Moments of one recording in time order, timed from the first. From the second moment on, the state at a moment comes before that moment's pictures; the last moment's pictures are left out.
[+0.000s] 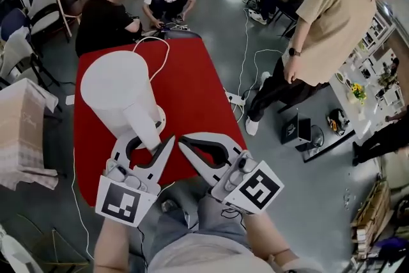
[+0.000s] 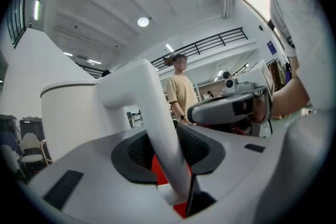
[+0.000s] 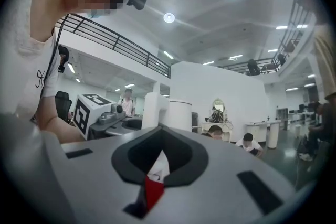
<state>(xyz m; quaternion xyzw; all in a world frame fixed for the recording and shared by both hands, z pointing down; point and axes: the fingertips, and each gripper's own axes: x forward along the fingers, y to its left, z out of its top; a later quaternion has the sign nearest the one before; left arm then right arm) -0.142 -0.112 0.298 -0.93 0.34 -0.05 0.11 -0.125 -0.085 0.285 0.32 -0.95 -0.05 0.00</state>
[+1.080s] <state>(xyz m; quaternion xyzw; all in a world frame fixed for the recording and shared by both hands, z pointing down) -0.114 -0.045 0.262 -0.88 0.45 -0.05 0.11 -0.090 -0.049 0.261 0.22 -0.97 -0.06 -0.01</state>
